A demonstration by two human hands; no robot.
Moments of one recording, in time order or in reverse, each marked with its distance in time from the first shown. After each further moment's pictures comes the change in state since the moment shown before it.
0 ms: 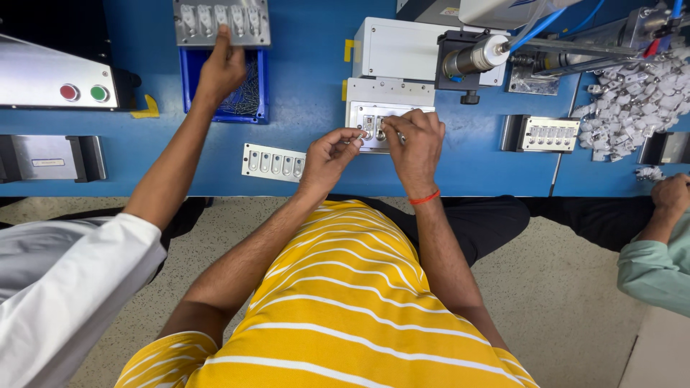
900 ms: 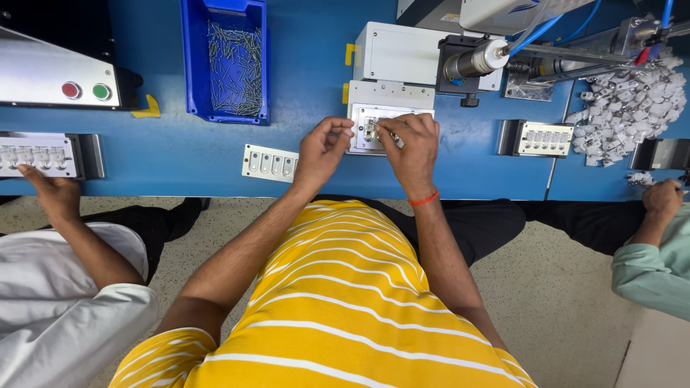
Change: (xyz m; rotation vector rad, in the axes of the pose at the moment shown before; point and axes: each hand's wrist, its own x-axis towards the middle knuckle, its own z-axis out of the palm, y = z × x) left_hand 0.015 -0.008 -0.013 0.084 0.084 0.090; right_hand 0.003 -0.015 -0.012 0.098 0.021 -0.071
